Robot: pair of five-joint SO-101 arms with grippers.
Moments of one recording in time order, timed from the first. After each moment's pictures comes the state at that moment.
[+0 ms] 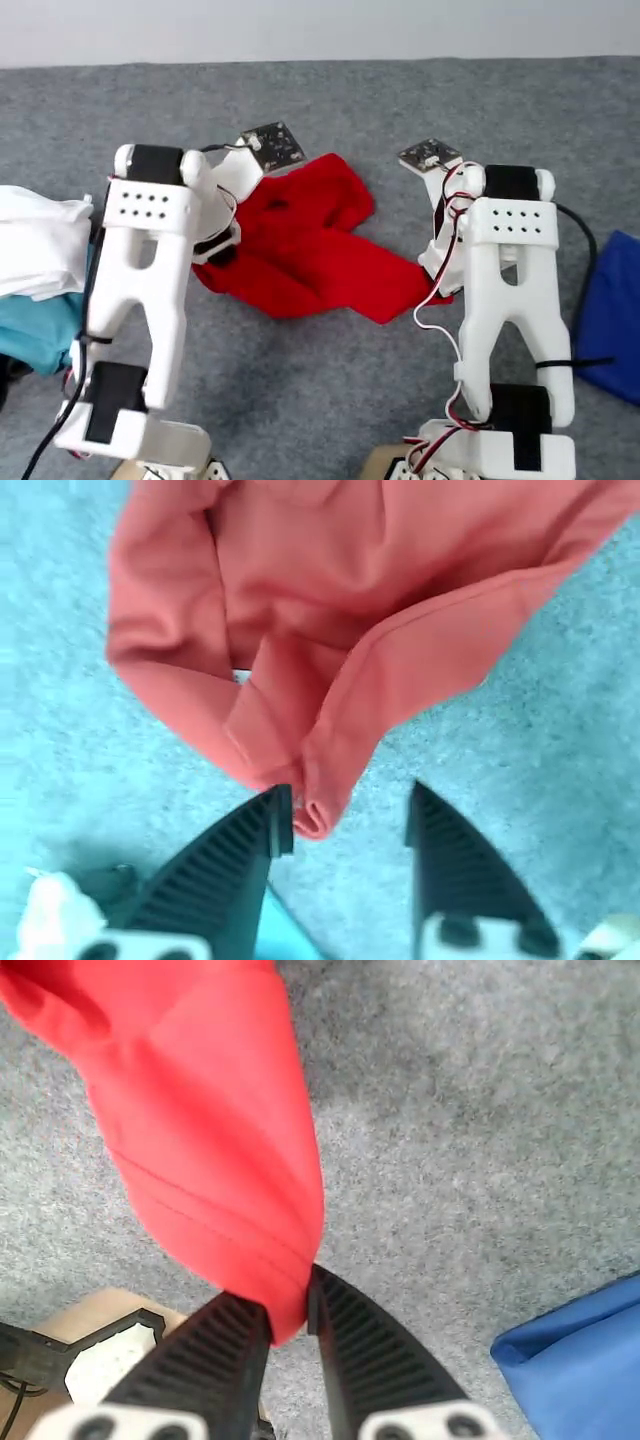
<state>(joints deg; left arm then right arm) 3.7 -0.5 -4.4 98.0 -45.2 -0.3 -6.9 6.1 100.2 30.9</state>
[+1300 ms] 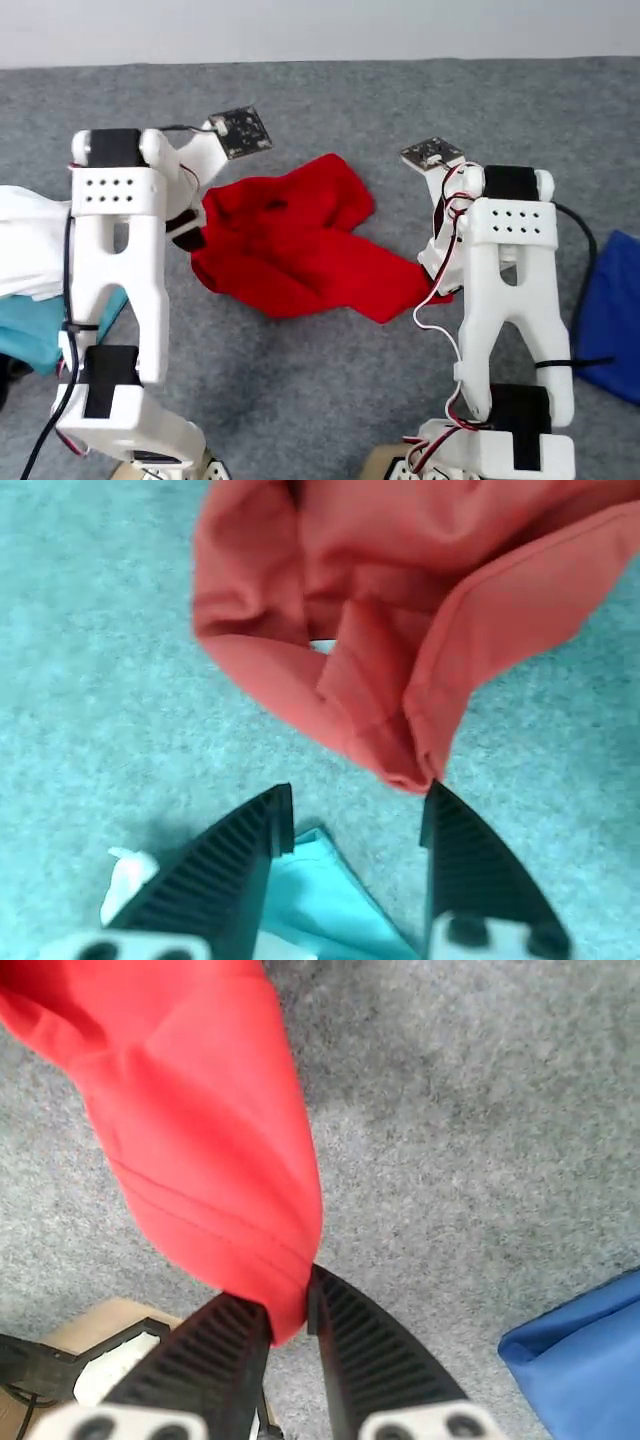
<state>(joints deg) -3.3 5.6 -12.9 98.9 -54.6 -0.3 -6.9 6.5 99.5 28.7</state>
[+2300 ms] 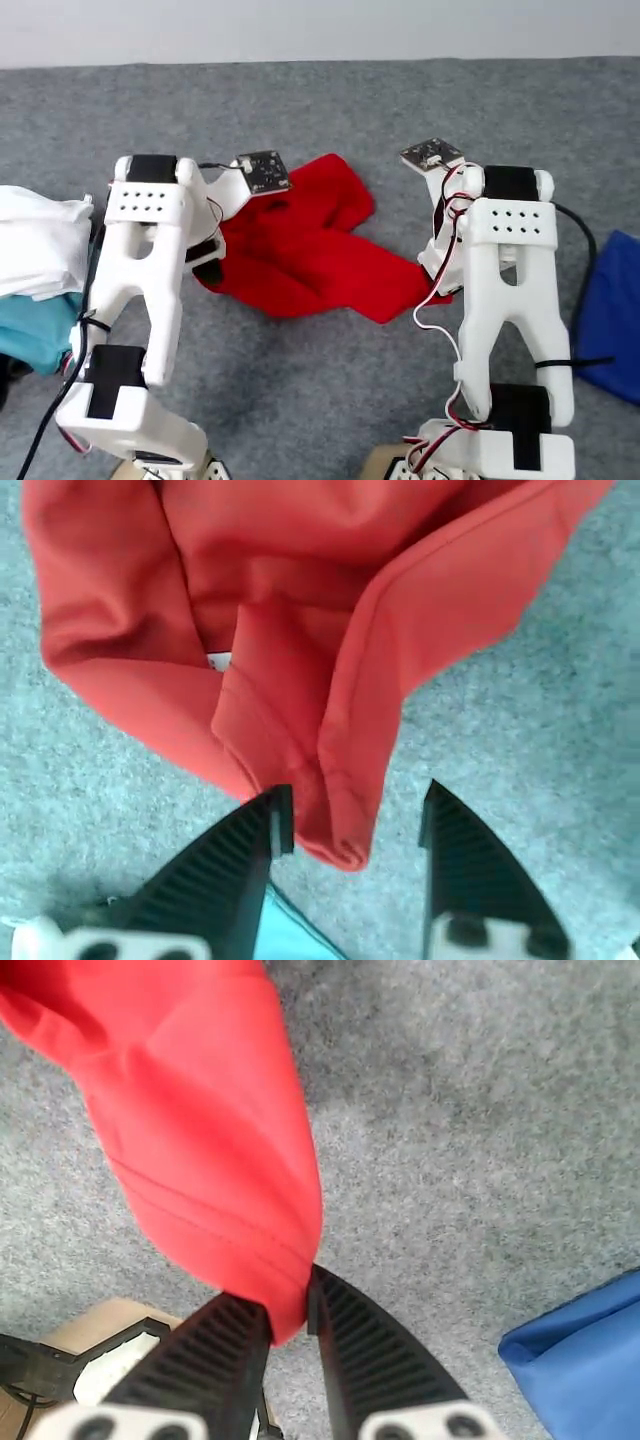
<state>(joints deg) -0.8 5.7 3.7 89.8 -54.5 -0.3 -6.9 6.5 99.4 28.6</state>
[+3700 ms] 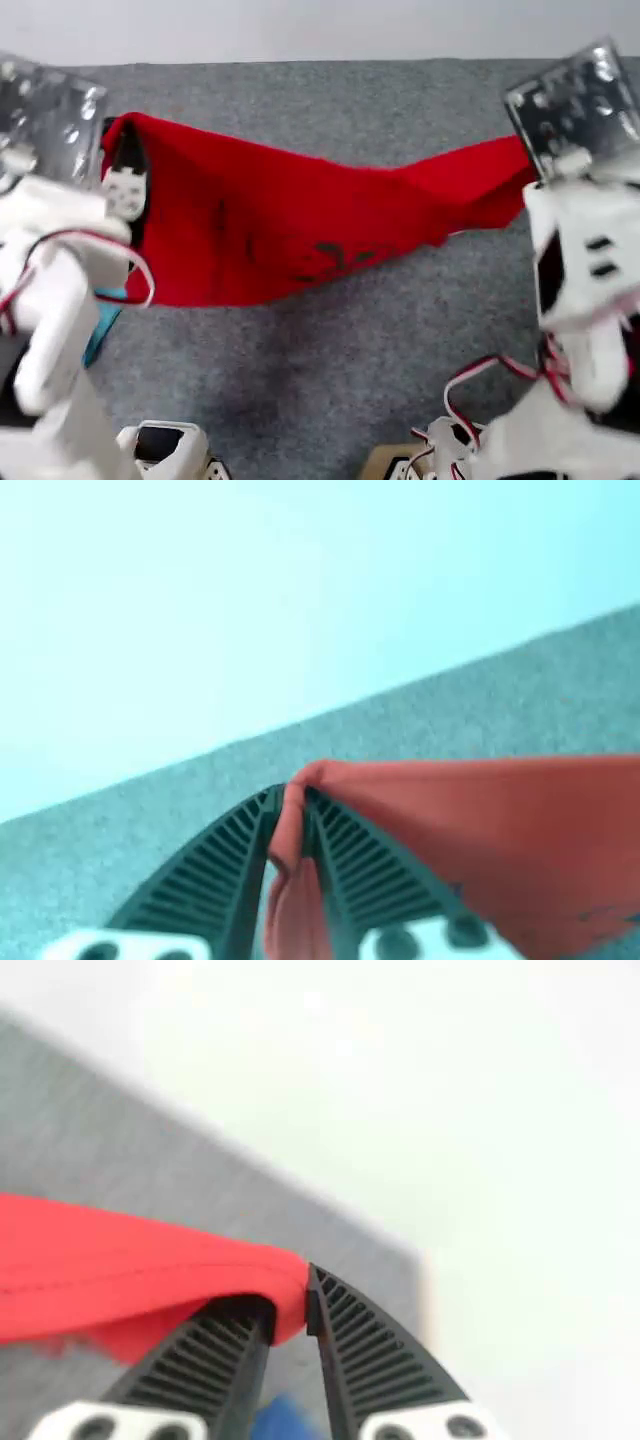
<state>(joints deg) -0.1 -34.2 -24.5 92.7 -8.6 10.1 -25.8 -47.1 96.1 39.8</state>
